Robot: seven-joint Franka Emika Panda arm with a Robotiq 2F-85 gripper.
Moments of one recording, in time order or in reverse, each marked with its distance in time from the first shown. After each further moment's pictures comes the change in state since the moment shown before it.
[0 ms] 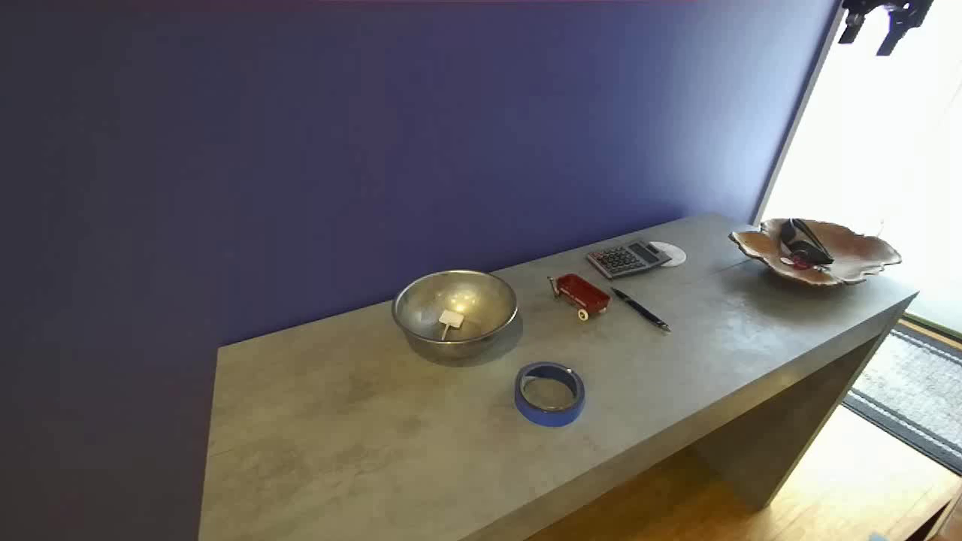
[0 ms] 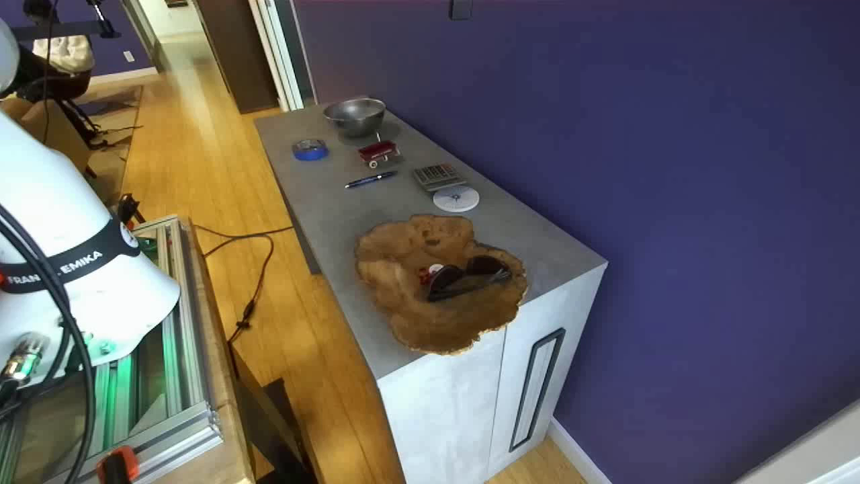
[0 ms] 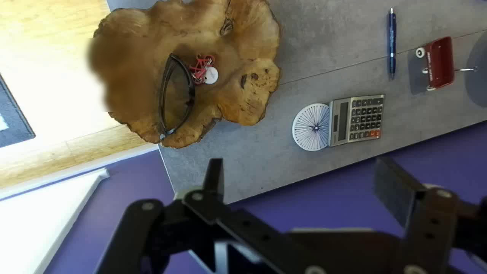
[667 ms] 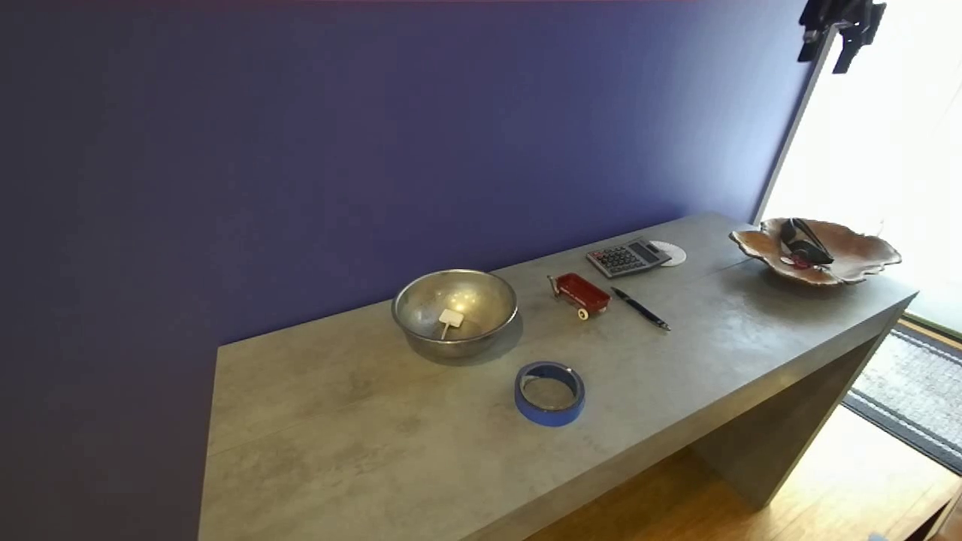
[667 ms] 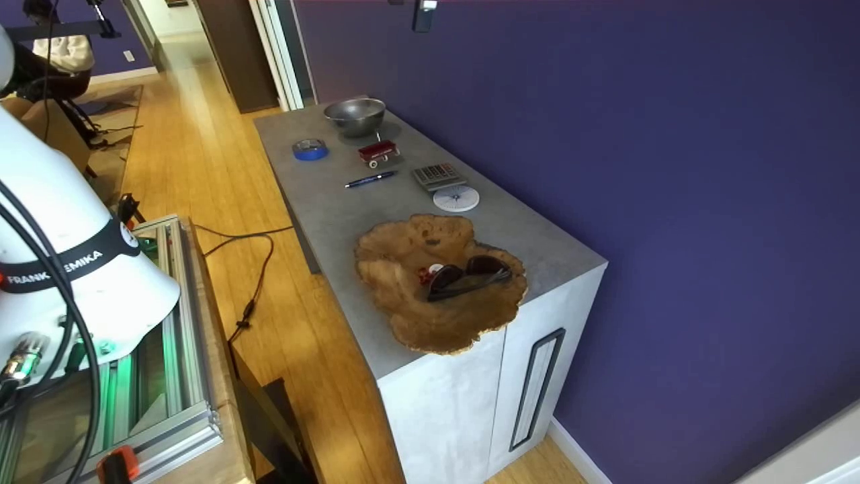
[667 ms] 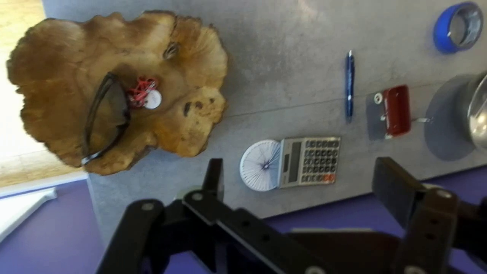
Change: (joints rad) arm 0.057 0.031 0.140 -0.023 0.044 -0.028 0.054
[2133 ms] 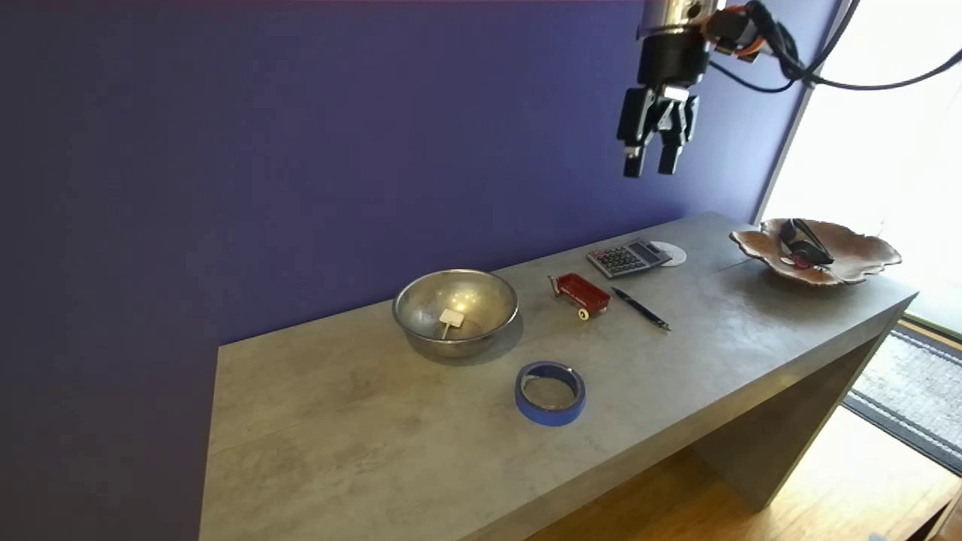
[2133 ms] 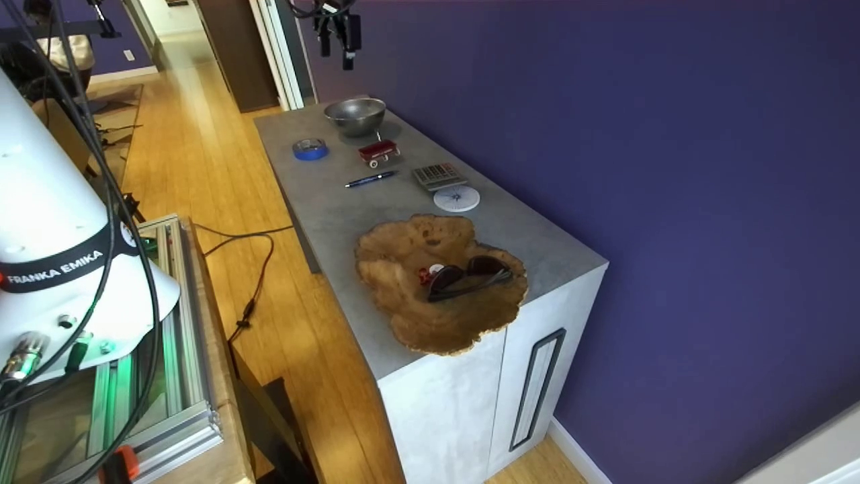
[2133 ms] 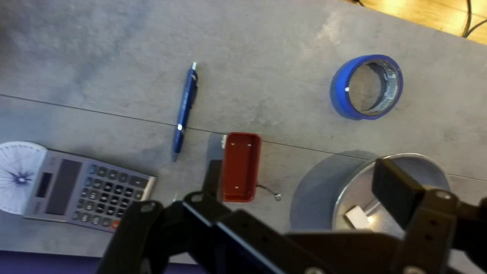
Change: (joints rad) arm 0.310 0.312 0.391 0.073 -0.043 0.337 0.348
